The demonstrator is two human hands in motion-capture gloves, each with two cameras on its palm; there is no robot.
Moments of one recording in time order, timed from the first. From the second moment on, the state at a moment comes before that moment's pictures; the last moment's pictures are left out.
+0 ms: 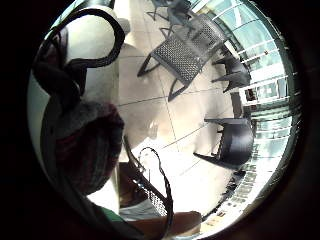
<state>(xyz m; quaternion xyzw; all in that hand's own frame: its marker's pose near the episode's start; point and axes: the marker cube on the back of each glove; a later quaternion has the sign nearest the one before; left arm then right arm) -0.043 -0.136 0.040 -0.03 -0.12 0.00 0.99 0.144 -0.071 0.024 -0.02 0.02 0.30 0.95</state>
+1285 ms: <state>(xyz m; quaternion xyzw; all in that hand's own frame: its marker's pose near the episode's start) -0.146 -0.133 -0.044 0.13 -0.01 -0.10 0.99 -0.130 -0.142 -0.009 -0.11 -0.37 -0.14 0.91</state>
